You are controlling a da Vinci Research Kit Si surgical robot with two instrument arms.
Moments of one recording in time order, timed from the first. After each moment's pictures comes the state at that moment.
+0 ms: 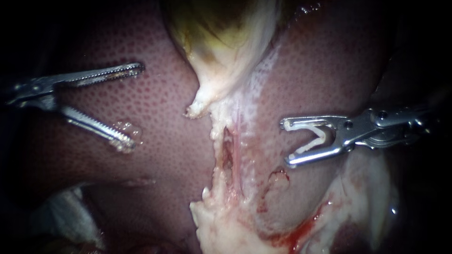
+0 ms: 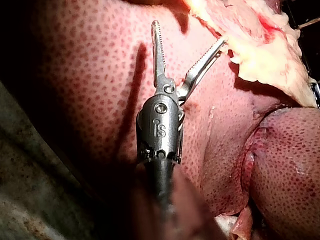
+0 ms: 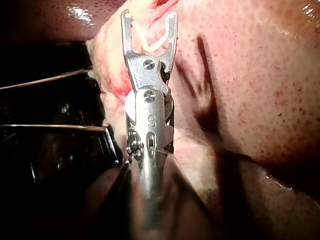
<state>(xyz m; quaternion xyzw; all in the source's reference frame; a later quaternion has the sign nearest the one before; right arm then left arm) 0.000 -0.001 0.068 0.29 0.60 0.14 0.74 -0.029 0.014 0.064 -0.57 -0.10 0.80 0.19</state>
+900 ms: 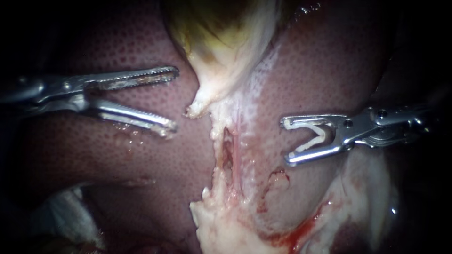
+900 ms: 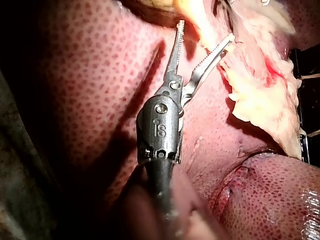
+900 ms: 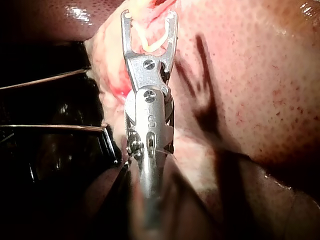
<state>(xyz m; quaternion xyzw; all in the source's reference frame) 0.000 0.000 0.069 0.29 0.60 0.14 0.74 -0.035 0.013 0.064 -0.54 -0.12 0.78 0.29</state>
